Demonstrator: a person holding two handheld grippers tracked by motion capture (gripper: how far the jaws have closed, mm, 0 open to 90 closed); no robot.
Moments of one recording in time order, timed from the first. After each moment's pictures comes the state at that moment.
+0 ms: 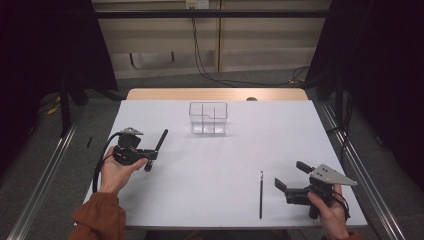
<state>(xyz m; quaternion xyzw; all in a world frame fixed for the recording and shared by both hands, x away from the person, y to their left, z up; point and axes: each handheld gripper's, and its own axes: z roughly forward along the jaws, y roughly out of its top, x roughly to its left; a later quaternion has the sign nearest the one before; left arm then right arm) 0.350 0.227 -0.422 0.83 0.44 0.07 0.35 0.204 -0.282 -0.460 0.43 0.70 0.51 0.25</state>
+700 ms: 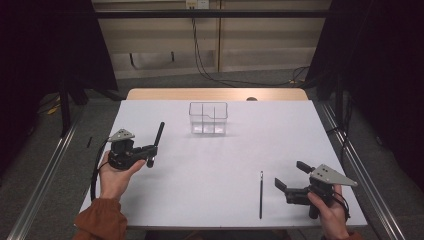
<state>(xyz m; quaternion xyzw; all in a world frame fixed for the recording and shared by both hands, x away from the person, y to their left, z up) 0.331 0.234 -0.418 0.78 0.42 0.11 0.45 0.204 -0.281 -0.460 0.43 0.69 0.52 0.25</state>
